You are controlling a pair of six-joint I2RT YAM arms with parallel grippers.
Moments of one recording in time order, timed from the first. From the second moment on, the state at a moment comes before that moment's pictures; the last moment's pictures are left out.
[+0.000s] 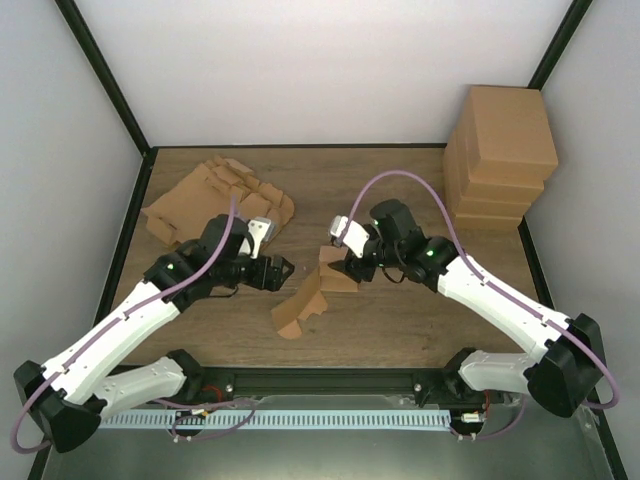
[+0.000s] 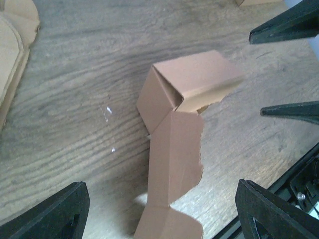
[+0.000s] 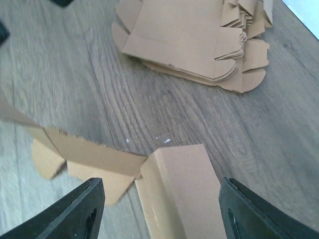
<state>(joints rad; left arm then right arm) -0.70 1.02 1.01 -0.76 0.14 -0.37 0.71 1.21 1.00 -0.46 -0.31 -0.35</state>
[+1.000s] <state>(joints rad) -0.70 0.99 0.92 -0.74 0.16 -0.40 0.85 1.38 0.77 -0.14 0.16 -0.79</state>
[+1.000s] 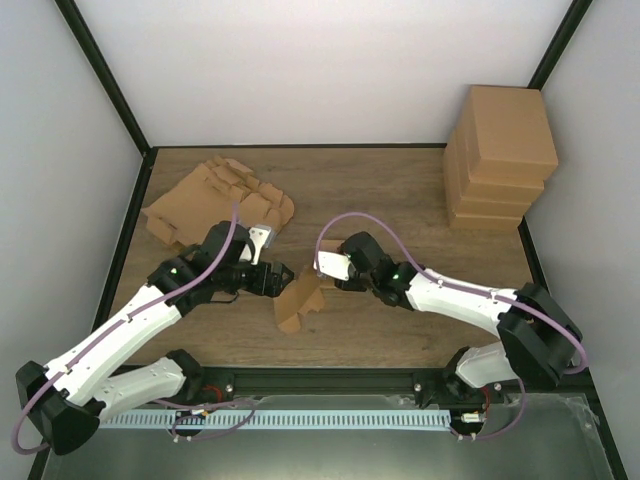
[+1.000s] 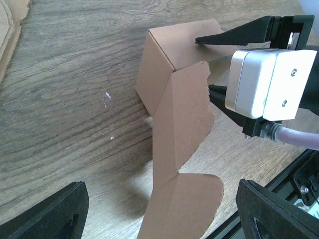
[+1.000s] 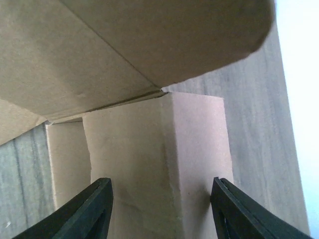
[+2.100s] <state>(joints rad) -0.68 0.97 1.01 -0.82 0.13 -0.39 0.80 1.41 0.72 0.15 0.25 -0.71</state>
